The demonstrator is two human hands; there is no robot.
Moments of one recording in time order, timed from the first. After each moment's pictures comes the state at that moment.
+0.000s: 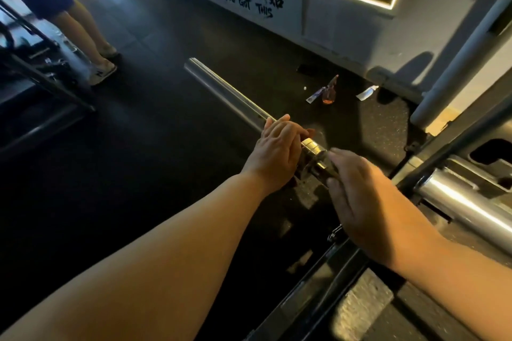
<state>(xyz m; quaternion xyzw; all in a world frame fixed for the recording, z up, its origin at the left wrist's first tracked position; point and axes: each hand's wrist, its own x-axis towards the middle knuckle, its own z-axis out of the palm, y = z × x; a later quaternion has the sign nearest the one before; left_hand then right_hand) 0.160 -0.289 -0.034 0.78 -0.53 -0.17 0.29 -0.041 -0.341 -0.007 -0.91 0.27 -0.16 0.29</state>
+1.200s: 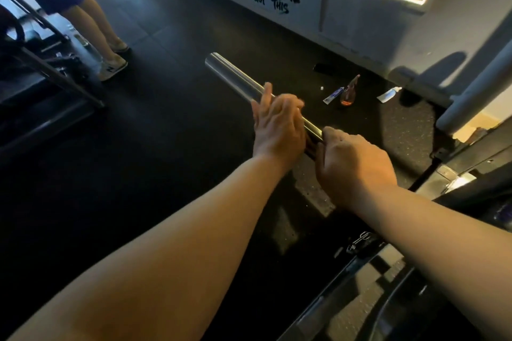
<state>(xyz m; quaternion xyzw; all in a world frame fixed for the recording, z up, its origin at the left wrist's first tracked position) 0.242 -0.304 -0.062 0.83 -0.45 -0.06 0.33 0.101 -0.360 -0.015 -0.92 0.35 0.00 0.17</state>
